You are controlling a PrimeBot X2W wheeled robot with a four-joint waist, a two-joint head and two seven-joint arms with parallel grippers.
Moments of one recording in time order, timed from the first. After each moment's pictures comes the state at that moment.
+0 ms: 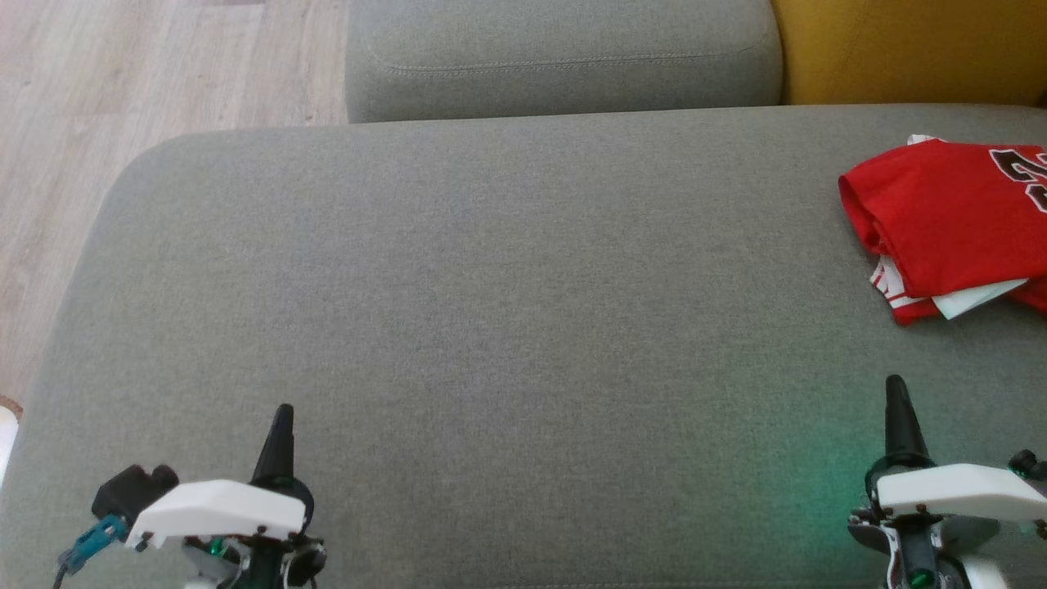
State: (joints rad) left arm -0.01 0.06 -0.11 0.31 -1.05 -0.02 -0.06; right arm -0.01 -0.04 -0.07 0.33 1.00 0.12 -0.03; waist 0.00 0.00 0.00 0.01
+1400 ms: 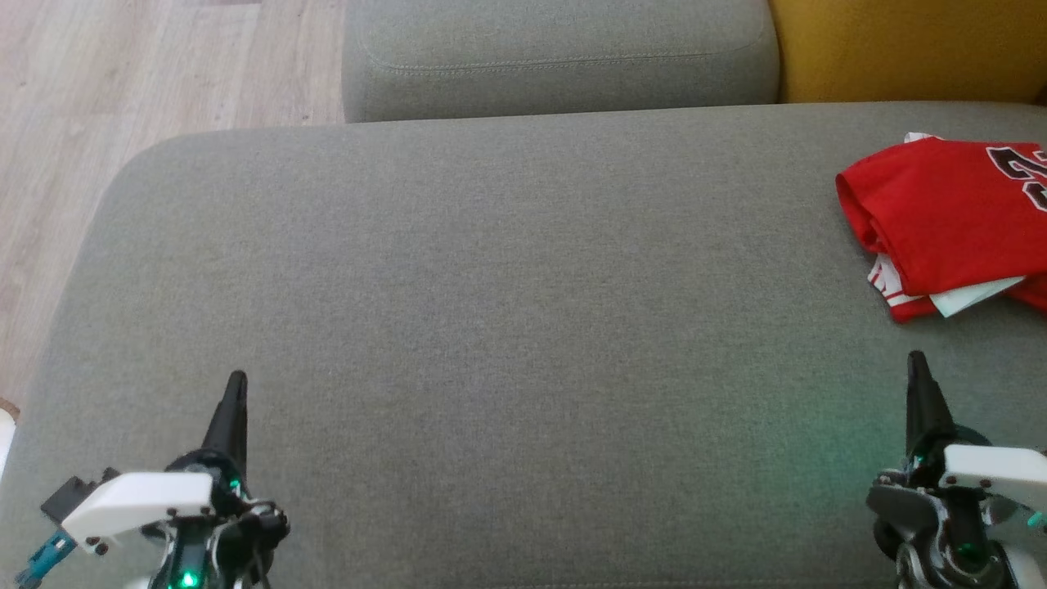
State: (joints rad) left arm -0.04 0.06 0.02 0.29 -1.53 -0.11 0.06; right arm -0.05 -0.04 -0.12 0.30 1.49 0.12 0.08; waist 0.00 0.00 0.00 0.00
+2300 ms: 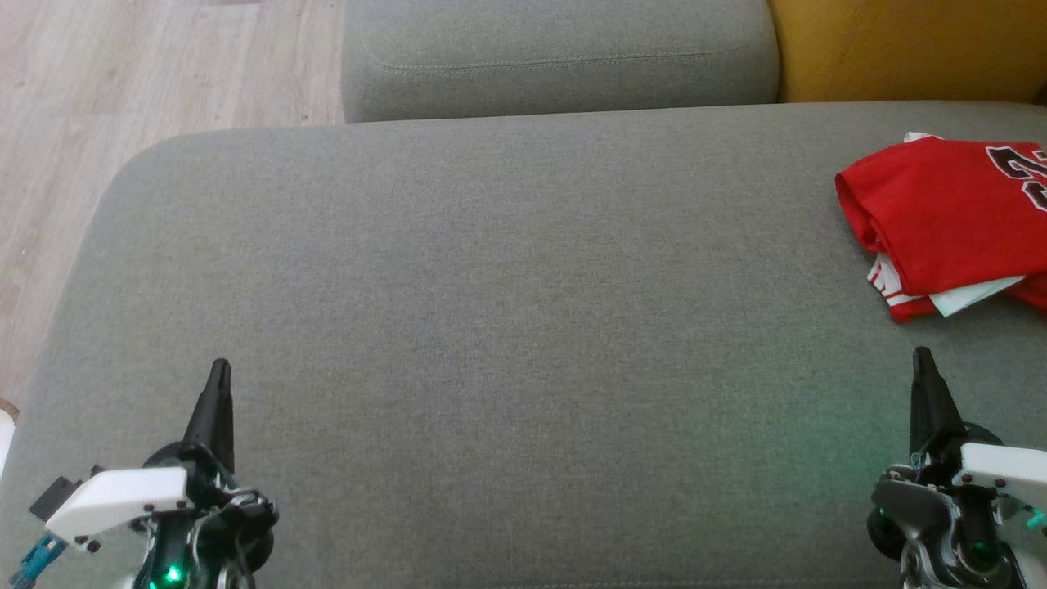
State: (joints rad) left arm -0.05 0.06 0.05 0.28 -1.63 -0.12 0.09; right arm -0.05 -0.04 -0.13 0.28 1.60 0.12 0.11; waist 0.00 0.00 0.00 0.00
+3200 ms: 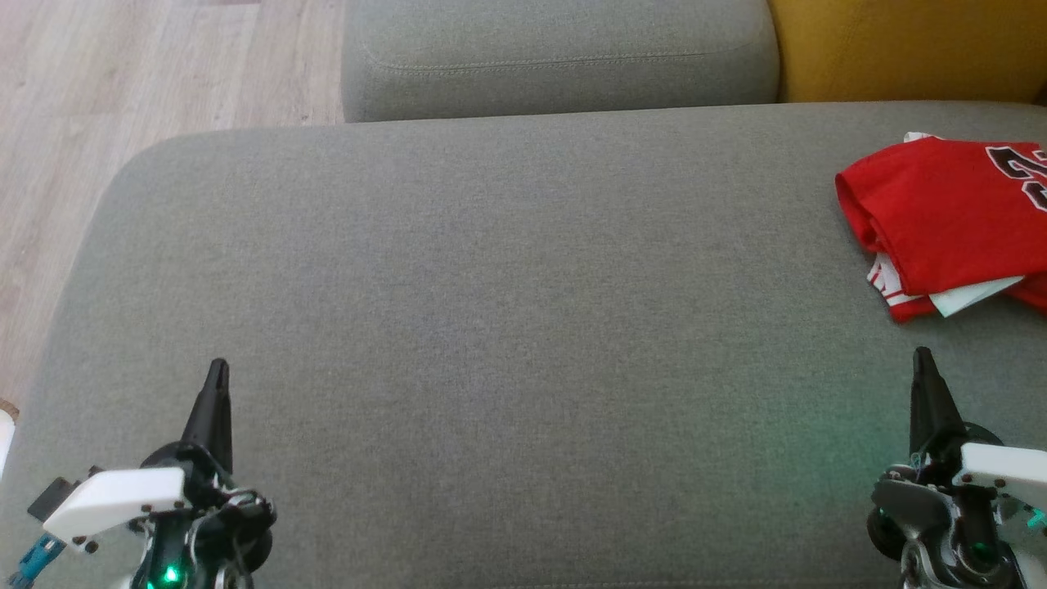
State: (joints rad) left arm -0.05 0.05 0.06 0.28 -1.63 -0.12 0.10; right arm -0.05 -0.04 -0.13 0.28 1.60 0.12 0.11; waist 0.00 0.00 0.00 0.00
